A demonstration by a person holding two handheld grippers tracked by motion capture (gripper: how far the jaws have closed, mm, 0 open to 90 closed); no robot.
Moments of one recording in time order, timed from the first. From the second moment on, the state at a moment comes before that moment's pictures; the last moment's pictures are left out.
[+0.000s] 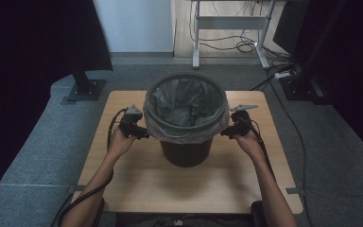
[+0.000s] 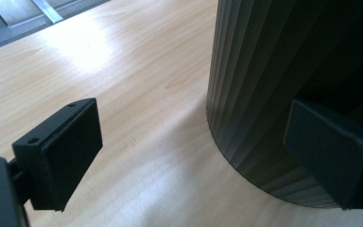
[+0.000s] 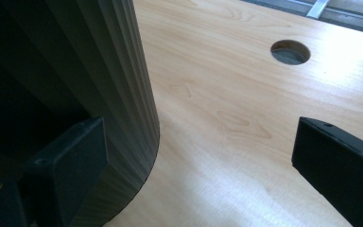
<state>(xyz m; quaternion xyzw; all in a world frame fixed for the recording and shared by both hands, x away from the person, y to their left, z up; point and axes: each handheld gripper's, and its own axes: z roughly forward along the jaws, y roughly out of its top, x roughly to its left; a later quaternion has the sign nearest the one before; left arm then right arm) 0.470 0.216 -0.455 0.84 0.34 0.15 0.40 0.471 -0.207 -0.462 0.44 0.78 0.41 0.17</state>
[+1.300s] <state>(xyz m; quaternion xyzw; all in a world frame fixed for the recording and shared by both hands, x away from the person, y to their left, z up) 0.401 0.230 -0.467 0.87 0.31 0.15 0.36 0.410 -0.202 -0.471 0.40 0.81 0.38 0.18</state>
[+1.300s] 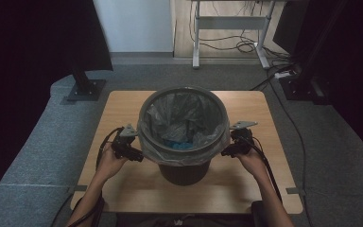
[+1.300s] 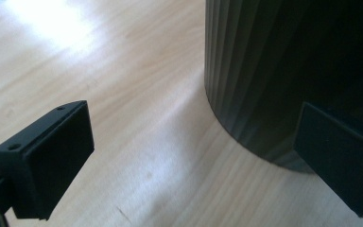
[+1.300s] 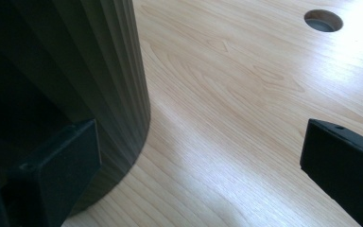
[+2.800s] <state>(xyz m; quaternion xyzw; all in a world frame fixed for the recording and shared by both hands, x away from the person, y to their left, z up) 0.393 0.289 -0.547 0.86 0.38 0.13 0.32 0.366 -0.277 -0.557 0.49 0.78 0.33 0.21</state>
